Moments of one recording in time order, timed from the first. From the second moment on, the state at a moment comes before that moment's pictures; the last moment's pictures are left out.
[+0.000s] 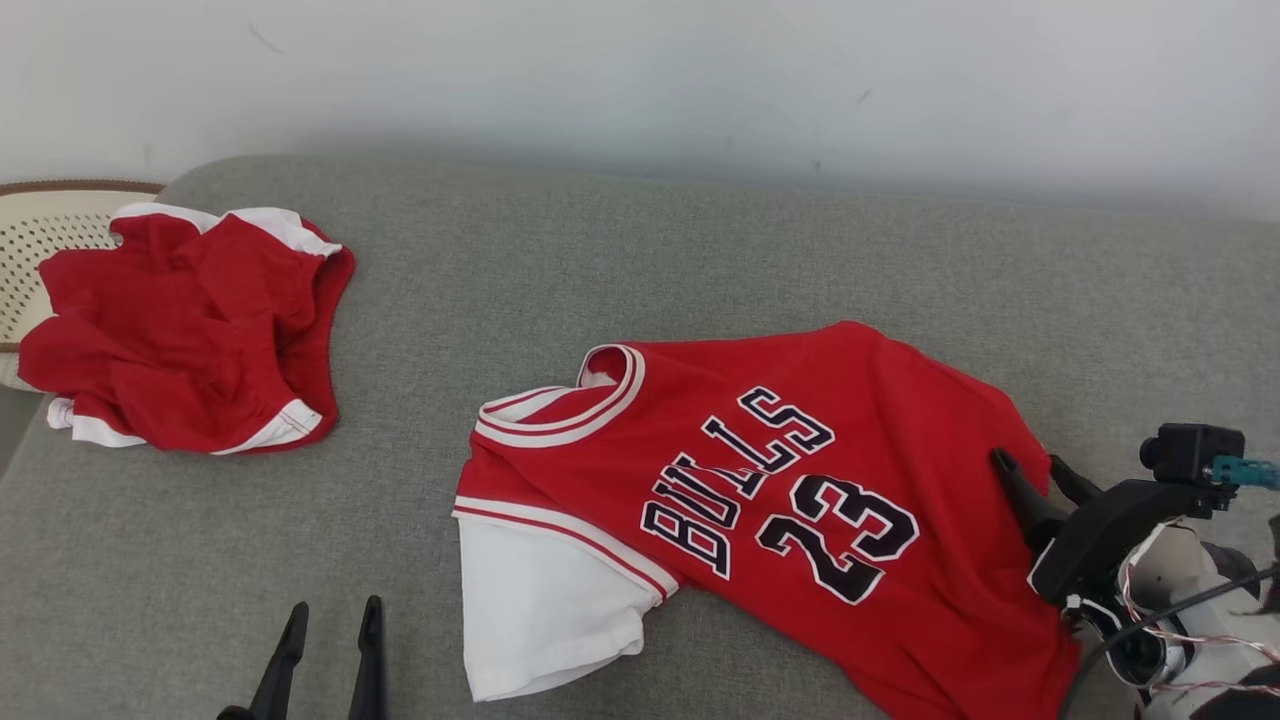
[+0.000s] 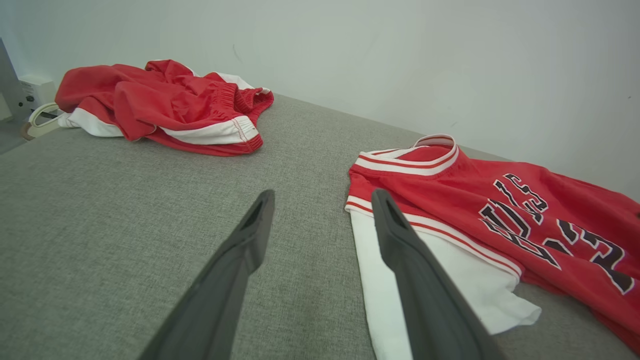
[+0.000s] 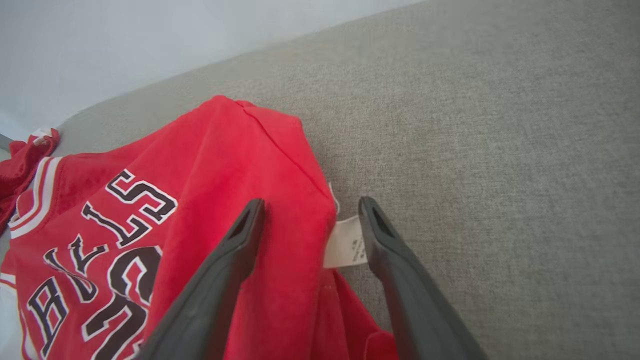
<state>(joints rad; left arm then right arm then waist) -0.01 0.05 -0.02 0.07 -0.25 -0.04 -0.26 -0.45 -0.46 0.46 0.55 0.83 0.13 0.09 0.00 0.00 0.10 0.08</state>
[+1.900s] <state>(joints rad) 0.00 0.05 -0.05 0.08 -0.26 -0.04 -0.26 -0.48 -0.54 0.39 0.63 0.64 0.13 -0.26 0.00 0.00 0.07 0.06</state>
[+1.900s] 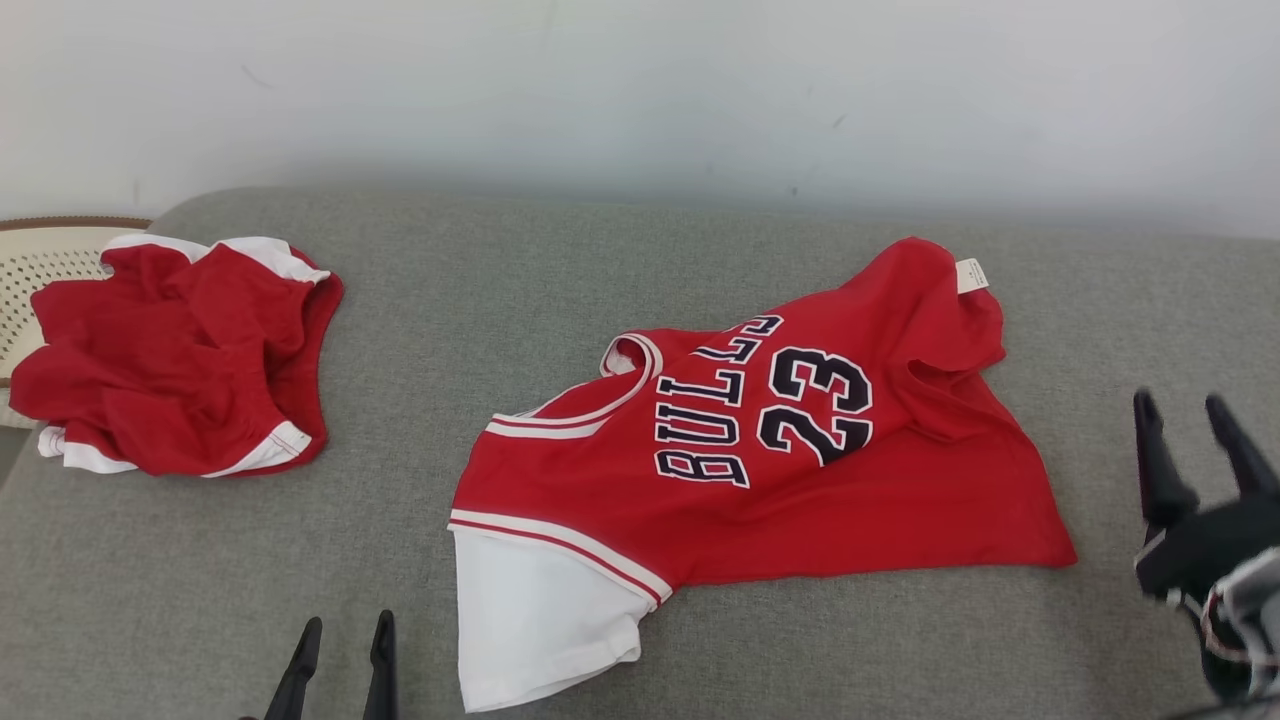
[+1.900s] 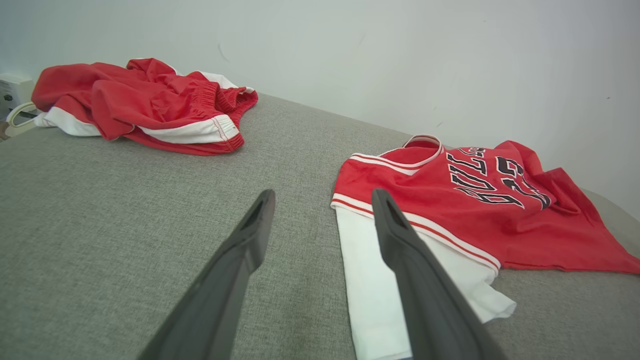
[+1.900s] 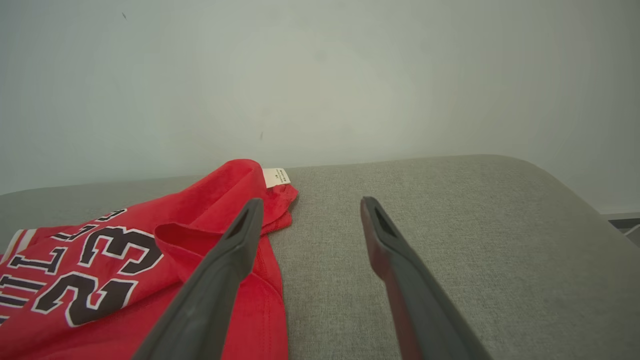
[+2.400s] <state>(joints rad) 0.00 0.05 -0.04 0.07 -0.26 -0.04 -0.26 -0.09 -0.35 0.15 0.27 0.39 0.13 -0.26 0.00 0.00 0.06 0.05</state>
